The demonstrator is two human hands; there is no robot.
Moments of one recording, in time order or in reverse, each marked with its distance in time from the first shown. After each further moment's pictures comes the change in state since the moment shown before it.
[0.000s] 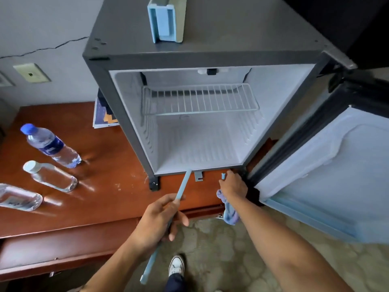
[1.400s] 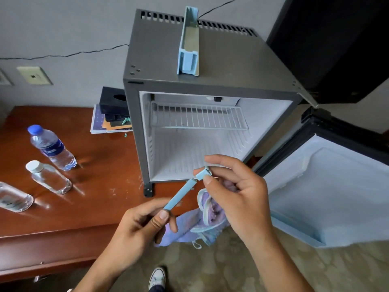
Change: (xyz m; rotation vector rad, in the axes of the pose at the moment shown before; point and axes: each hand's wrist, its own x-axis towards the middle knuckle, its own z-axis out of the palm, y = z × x) left_hand -0.074 0.045 -0.026 0.046 -0.111 0.523; right_hand -0.258 -0.077 -0.229 1.142 0.003 -0.642
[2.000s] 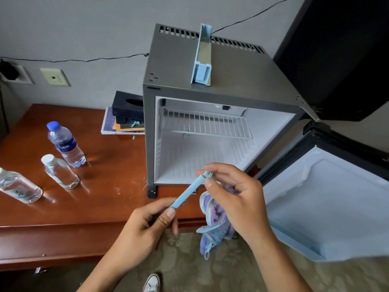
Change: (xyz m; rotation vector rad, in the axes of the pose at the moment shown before) left_hand -0.013 0.017 0.010 0.060 0.056 -0.026; right_hand 0.001 0.006 -0.003 -0.098 -0.114 -0.057
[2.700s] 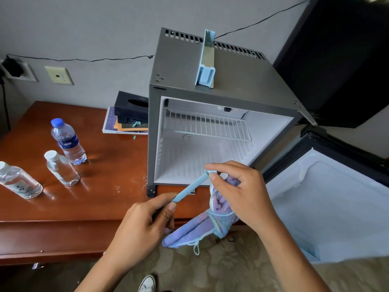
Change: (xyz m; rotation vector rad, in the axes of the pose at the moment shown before) left_hand -0.006 0.017 0.000 0.403 0.109 0.057; right_hand 0.014 0.002 -0.015 -0.442 -0.039 -0.134
